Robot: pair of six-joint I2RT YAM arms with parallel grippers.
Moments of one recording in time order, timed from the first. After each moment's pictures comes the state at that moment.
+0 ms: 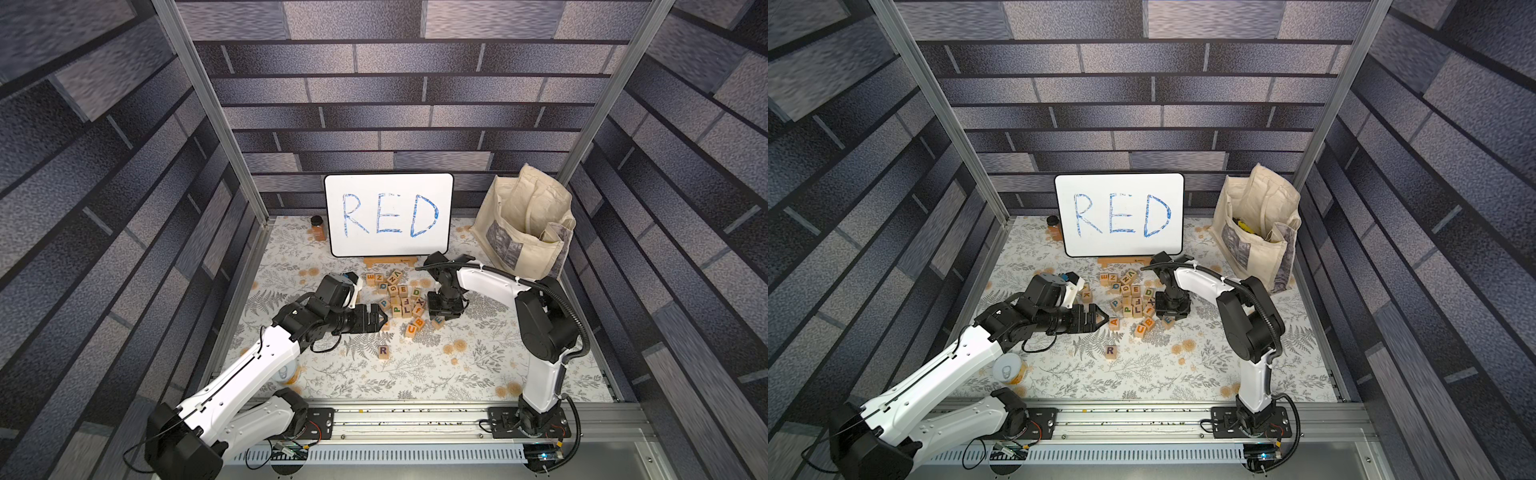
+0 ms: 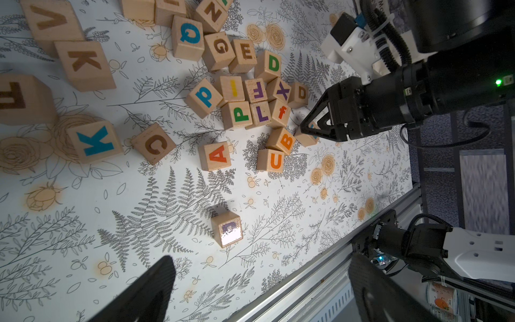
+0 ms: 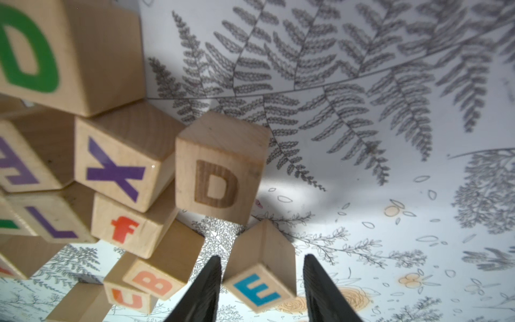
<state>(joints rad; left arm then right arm) -0.58 1.02 0.87 -0.72 0.31 -0.58 0.59 1.90 1.35 -1.00 -0.14 0.56</state>
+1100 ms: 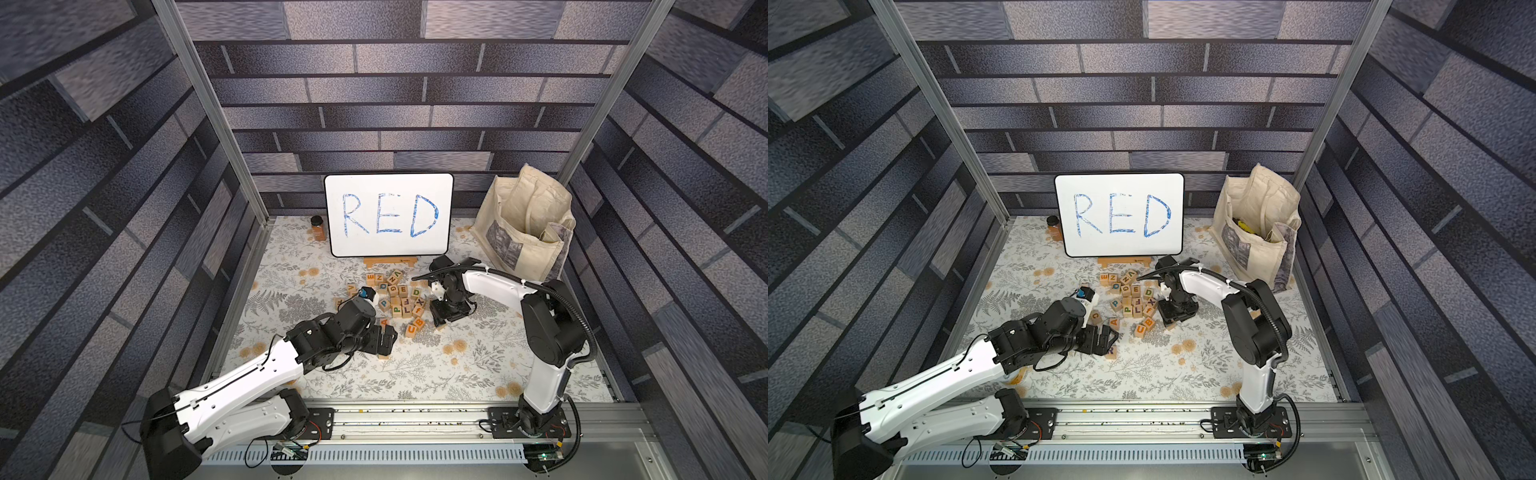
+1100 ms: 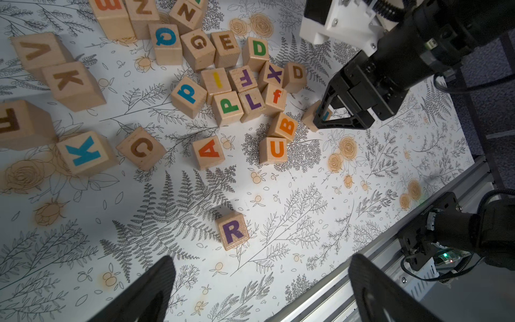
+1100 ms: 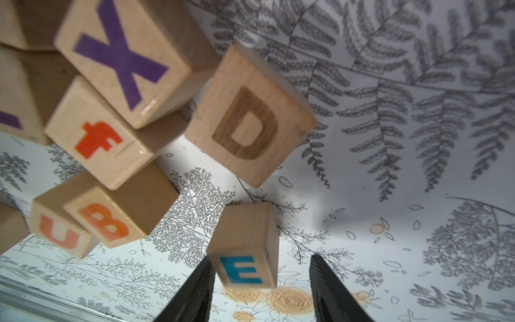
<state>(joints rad) -0.90 0.98 0.79 -0.65 -0.01 -0.61 0.58 1.86 1.28 -0.99 -0.14 0.15</state>
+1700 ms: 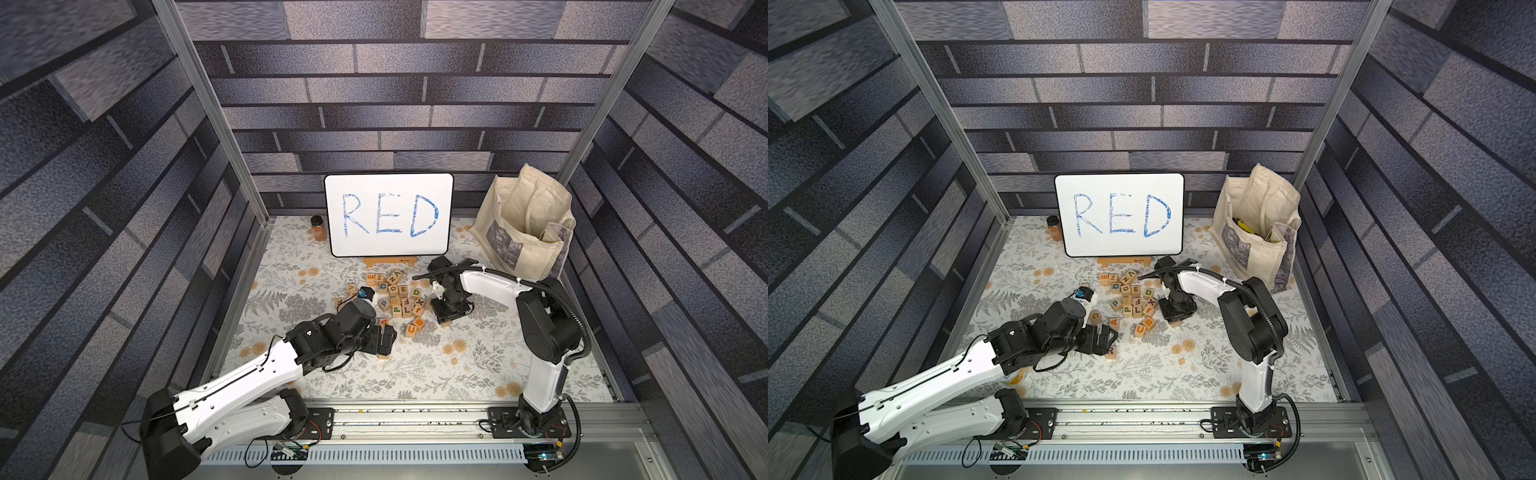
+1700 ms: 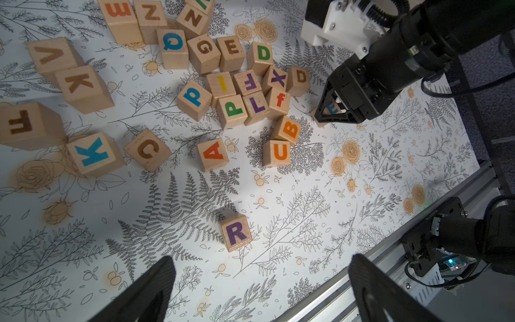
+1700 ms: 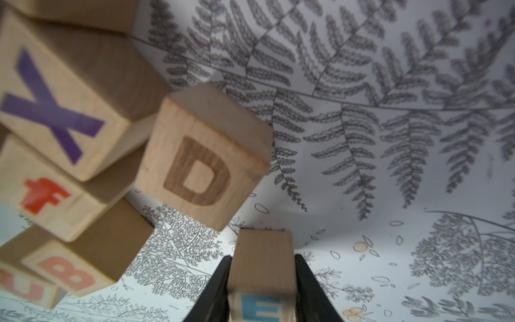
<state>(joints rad) -0.91 0.98 0.79 -0.65 -0.04 -0.61 0.58 1.89 1.28 -0.96 -0.08 0.23</state>
